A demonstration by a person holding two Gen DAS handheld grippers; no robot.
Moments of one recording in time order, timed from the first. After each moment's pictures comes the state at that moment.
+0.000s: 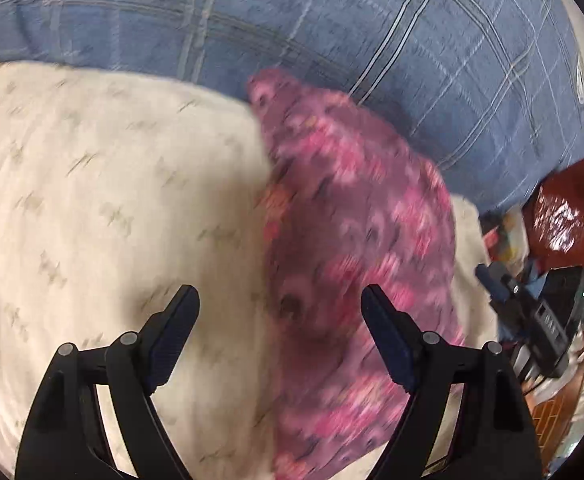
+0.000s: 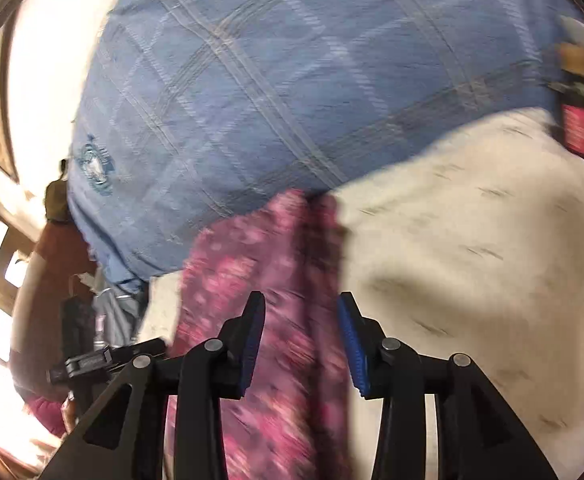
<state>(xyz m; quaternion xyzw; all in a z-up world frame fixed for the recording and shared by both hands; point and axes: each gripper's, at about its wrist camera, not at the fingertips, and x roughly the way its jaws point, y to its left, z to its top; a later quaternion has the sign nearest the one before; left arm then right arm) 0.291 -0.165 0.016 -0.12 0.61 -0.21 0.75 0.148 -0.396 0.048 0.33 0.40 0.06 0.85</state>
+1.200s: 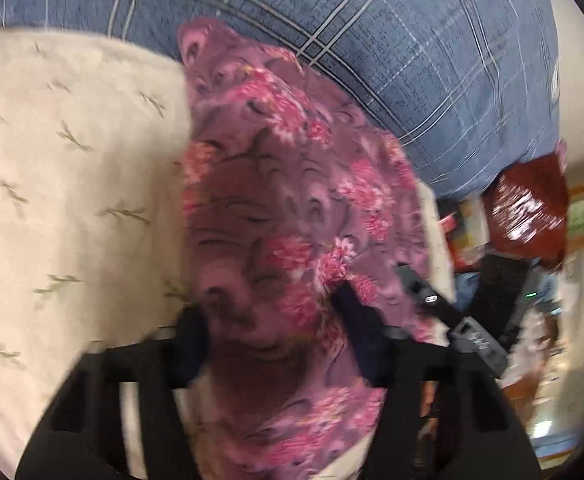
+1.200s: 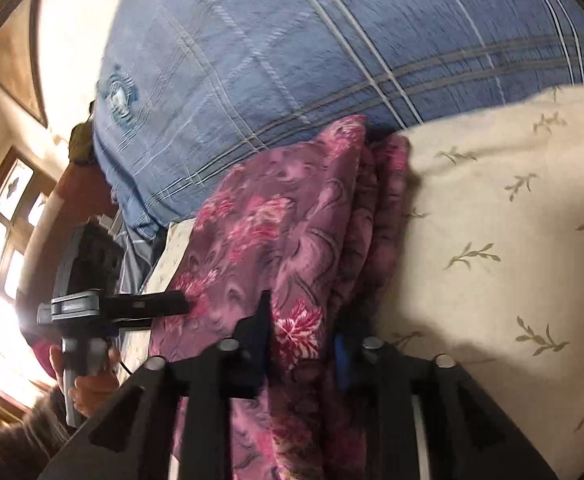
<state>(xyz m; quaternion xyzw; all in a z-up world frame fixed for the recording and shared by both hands) 0.272 -0.167 -0.006 -0.17 0.62 -0.29 0.71 0.155 -0.363 0.012 0.29 0.43 0.15 0.84</state>
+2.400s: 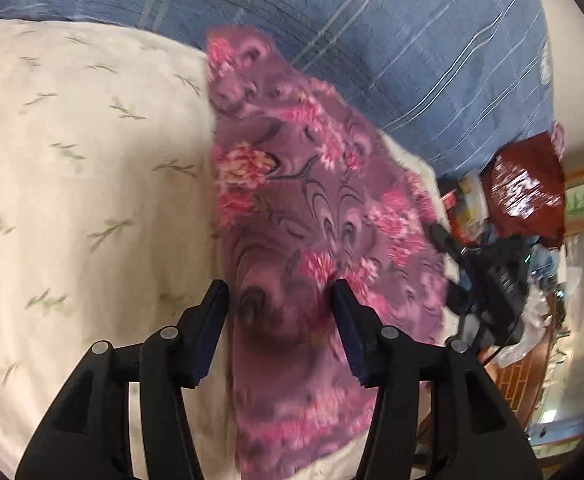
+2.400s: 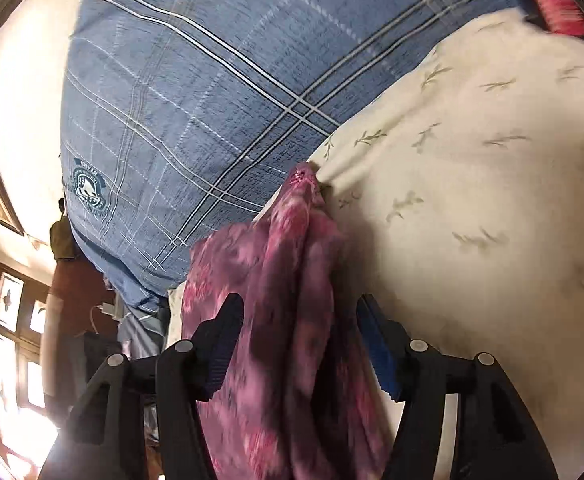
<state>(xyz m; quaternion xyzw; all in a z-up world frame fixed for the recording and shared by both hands) 0.259 -0.132 -0.004 -0.16 0.64 -0.30 0.69 0.133 -0.390 0.008 0.44 0.41 0.05 0.80</state>
